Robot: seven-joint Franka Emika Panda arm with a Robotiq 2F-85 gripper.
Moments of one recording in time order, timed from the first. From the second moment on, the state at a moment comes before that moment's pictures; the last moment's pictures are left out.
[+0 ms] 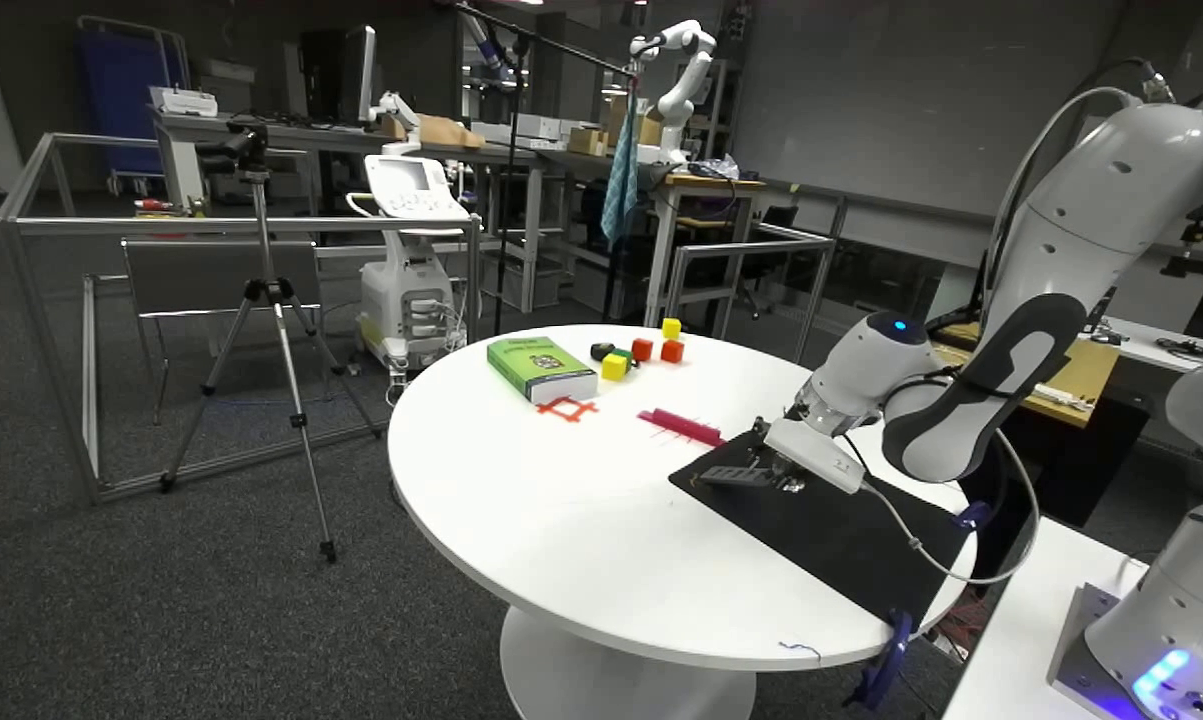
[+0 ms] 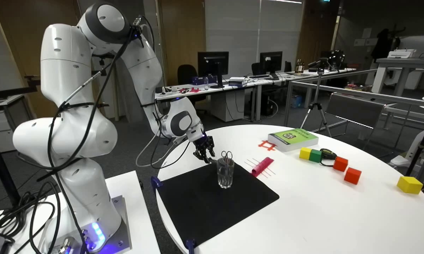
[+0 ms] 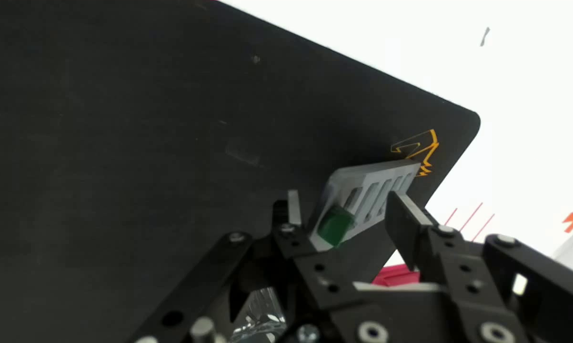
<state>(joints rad) -2.10 -0.39 2.42 -2.60 -0.15 3.23 1.68</state>
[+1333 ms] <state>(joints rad) -2.07 -0.34 2.43 -2.54 -0.10 3.13 1.49</state>
